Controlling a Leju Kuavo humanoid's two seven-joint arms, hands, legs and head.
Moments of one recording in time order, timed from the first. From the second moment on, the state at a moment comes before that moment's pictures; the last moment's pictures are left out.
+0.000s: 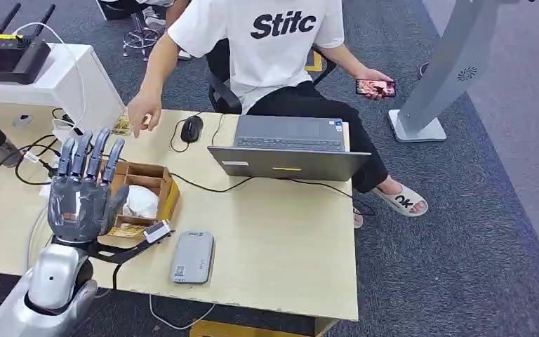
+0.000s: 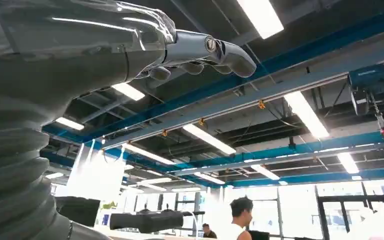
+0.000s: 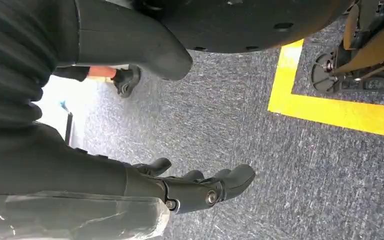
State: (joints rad) left arm -0.18 0.37 -0.38 -1.45 -1.50 0.45 0.15; right arm -0.11 0.05 1.55 -0.12 -1.31 -0.42 0.10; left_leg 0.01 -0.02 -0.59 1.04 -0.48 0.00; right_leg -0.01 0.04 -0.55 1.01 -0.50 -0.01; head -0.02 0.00
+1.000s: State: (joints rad) left arm 0.01 0.39 -0.35 -1.64 -1.39 0.18 0.17; right arm -0.10 0.05 1.52 -0.11 -1.37 -0.42 0.09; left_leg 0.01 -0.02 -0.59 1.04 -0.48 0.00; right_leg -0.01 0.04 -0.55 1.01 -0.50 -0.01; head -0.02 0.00
